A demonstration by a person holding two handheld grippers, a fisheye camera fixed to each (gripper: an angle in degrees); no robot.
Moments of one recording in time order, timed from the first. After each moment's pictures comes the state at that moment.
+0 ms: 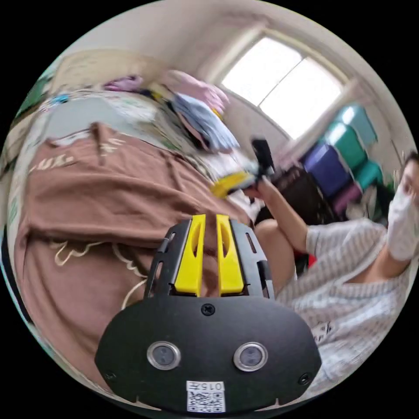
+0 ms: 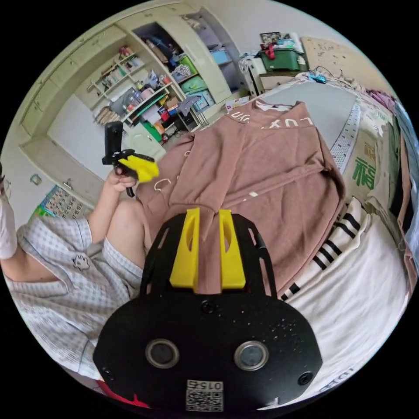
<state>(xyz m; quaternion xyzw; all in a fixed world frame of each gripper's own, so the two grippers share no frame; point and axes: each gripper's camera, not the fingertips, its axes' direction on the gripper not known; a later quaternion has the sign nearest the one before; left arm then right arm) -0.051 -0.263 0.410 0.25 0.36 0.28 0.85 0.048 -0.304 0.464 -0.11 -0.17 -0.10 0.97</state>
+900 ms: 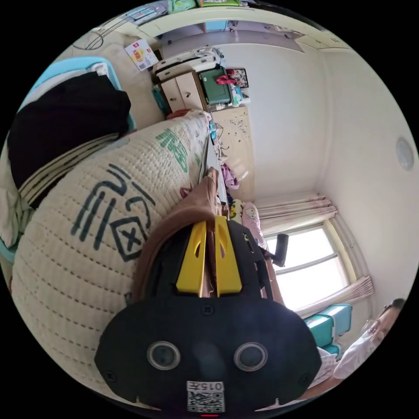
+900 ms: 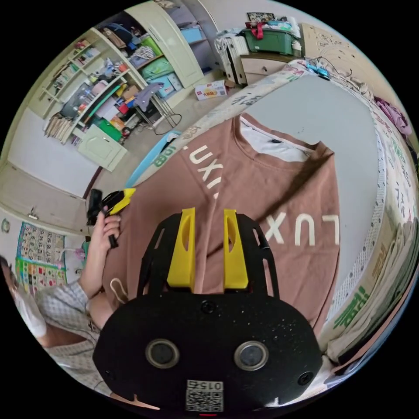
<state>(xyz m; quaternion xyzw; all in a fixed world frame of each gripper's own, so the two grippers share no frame) -0.421 -0.349 0.554 0.34 0.54 -0.19 0.75 -0.005 -0.620 0.702 -0.19 -0.05 -0.07 0.98</state>
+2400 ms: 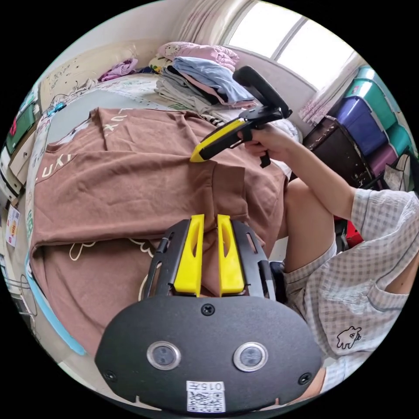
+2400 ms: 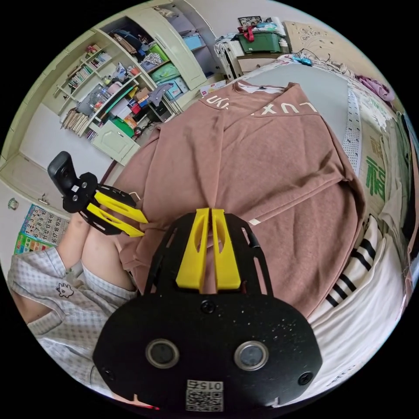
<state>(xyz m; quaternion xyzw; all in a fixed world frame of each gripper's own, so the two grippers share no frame) 0.038 -0.221 0.450 0.15 0.18 0.41 0.88 0.051 -0.369 0.548 -0.15 -0.09 -0.06 0.98</state>
